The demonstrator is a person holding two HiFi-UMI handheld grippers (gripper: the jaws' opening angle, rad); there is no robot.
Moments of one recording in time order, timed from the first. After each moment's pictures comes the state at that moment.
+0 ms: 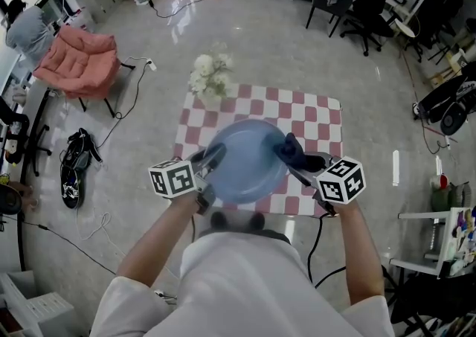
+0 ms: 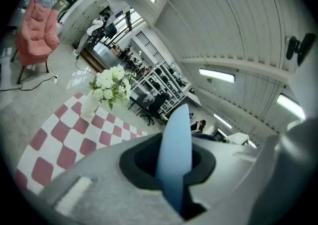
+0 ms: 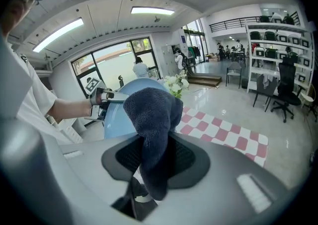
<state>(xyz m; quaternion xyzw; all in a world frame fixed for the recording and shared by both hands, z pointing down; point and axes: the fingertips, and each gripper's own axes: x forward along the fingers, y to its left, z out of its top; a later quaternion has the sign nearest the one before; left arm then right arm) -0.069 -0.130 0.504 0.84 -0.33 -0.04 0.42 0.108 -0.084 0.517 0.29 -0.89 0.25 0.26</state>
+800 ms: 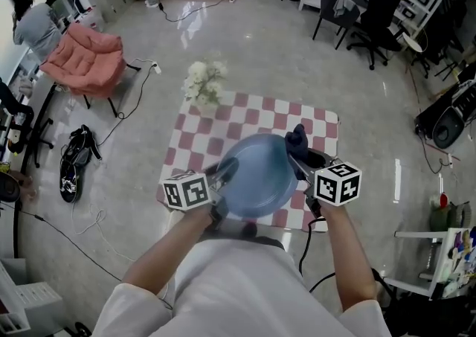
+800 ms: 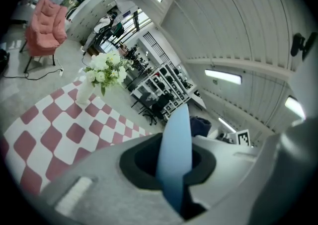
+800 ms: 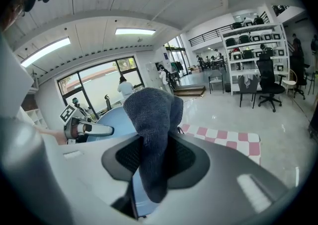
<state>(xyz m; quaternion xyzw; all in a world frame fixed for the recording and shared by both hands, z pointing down) 0.012 -0.121 0.519 0.82 -0.36 -0.05 0.44 0.165 -0.142 0.504 0.39 -0.87 0.27 0.15</state>
